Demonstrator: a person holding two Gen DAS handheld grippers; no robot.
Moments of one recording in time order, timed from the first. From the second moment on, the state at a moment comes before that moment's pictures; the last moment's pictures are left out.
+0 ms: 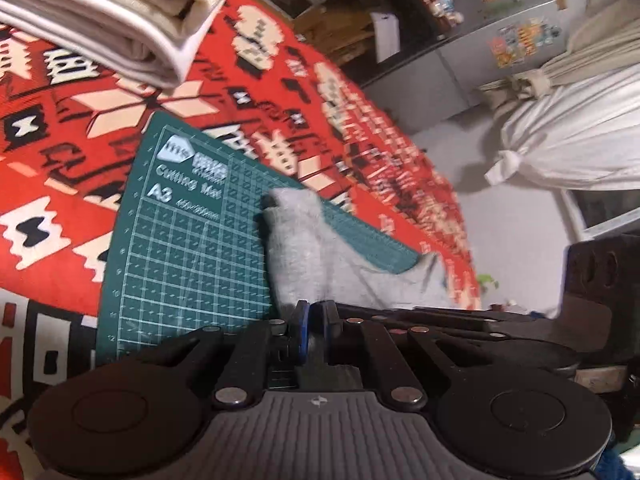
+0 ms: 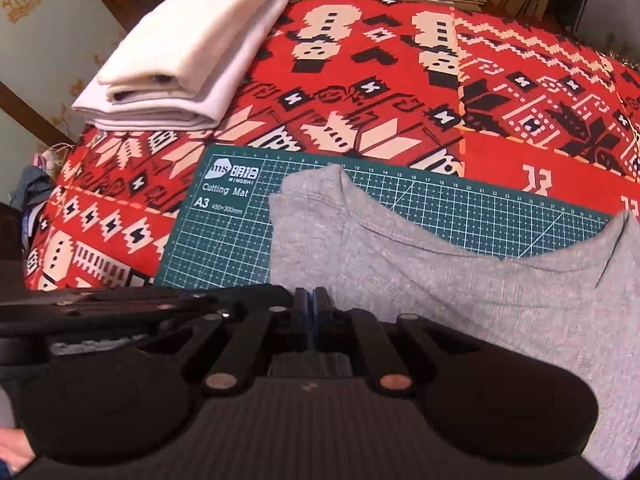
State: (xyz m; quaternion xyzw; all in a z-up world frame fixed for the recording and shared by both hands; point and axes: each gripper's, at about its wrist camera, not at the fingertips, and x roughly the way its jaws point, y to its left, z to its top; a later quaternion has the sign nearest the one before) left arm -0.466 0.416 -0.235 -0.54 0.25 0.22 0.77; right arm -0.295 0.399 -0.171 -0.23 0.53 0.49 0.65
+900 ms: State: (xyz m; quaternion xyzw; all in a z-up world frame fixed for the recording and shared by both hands) left arm -0.465 0.384 -0.235 -0.53 0.29 0.17 0.77; right arm -0.333 0.333 -0.169 -0.25 0.56 0.49 0.62
